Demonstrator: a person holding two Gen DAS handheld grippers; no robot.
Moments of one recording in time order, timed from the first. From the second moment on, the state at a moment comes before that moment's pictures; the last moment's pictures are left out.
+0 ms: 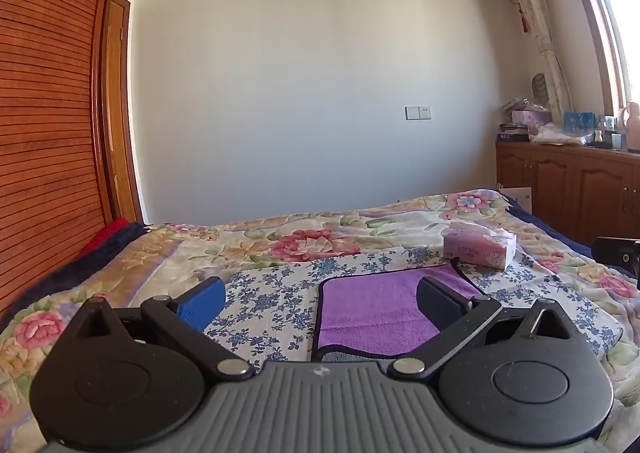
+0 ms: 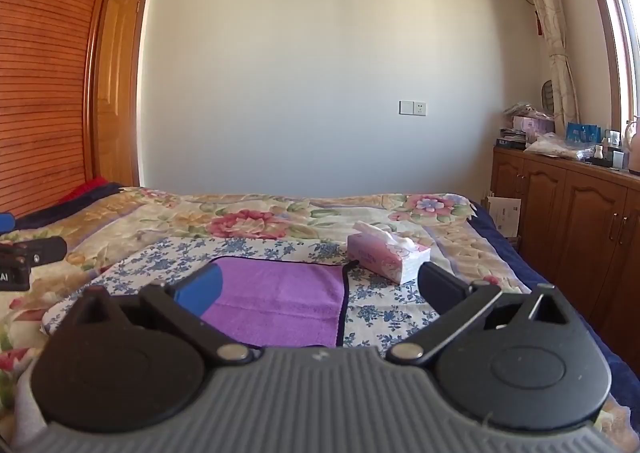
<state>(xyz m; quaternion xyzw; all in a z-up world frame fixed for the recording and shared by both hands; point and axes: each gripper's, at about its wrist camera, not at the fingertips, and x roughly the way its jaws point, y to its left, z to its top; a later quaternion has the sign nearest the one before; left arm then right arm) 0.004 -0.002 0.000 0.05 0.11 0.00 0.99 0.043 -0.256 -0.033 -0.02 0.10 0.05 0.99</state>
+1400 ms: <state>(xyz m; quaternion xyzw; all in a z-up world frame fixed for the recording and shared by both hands) 0.001 -0.003 -0.002 0.05 0.11 0.00 0.99 0.043 -0.255 -0.033 -0.03 0.10 0.05 0.99</state>
